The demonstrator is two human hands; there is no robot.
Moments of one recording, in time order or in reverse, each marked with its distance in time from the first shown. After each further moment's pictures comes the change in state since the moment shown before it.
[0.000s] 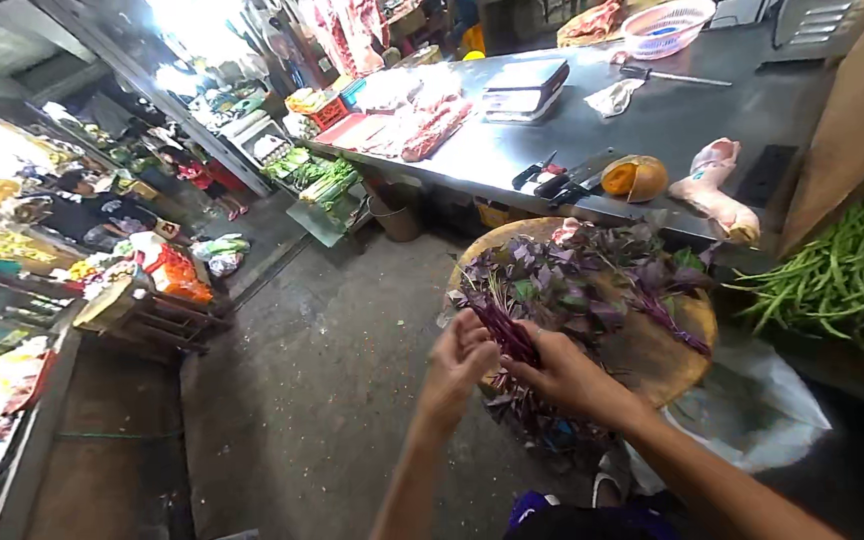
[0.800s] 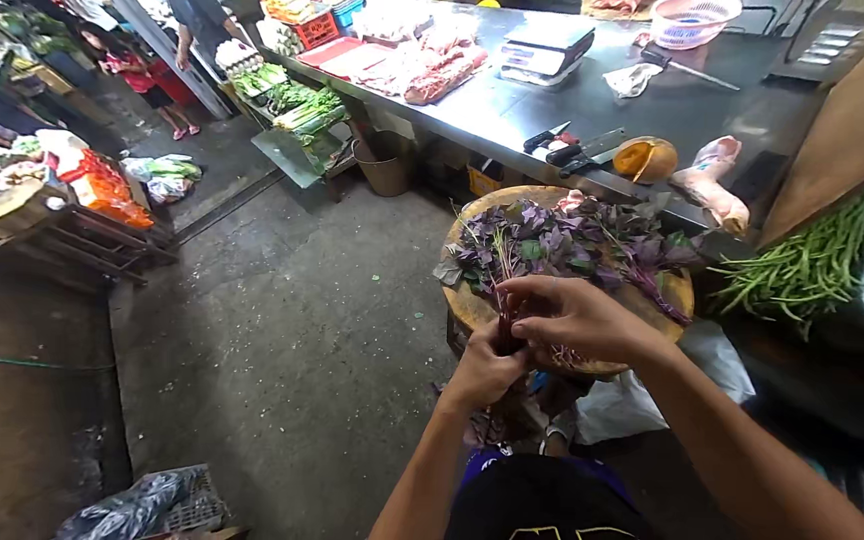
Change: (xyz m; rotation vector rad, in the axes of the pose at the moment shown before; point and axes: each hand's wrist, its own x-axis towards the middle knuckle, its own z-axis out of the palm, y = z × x) left_hand -0.067 -0.050 -0.014 -0.411 -0.179 -0.052; right_hand 0.010 -0.042 0.025 0.076 -0.223 -0.010
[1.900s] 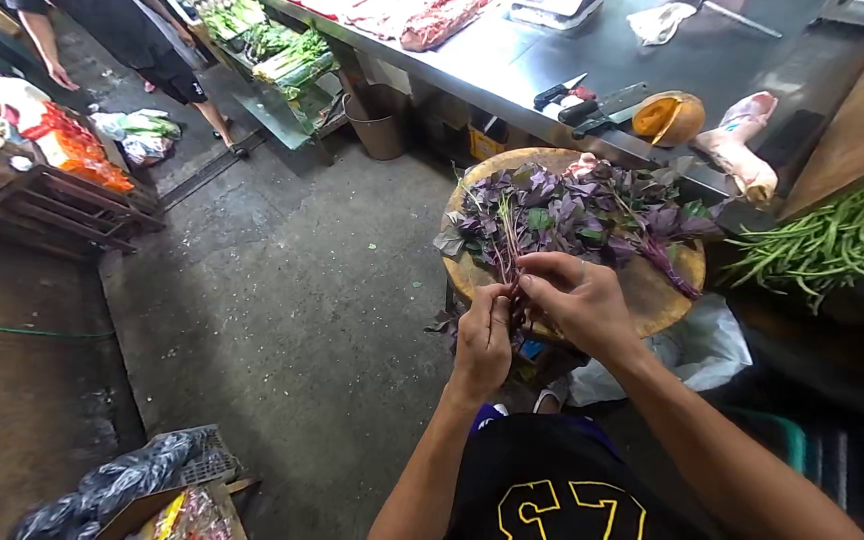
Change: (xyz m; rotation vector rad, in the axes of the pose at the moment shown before) left_hand 0.001 -0.031 -0.014 0.465 0.303 0.289; right_hand 0.004 0.019 0.050 0.156 0.558 0.056
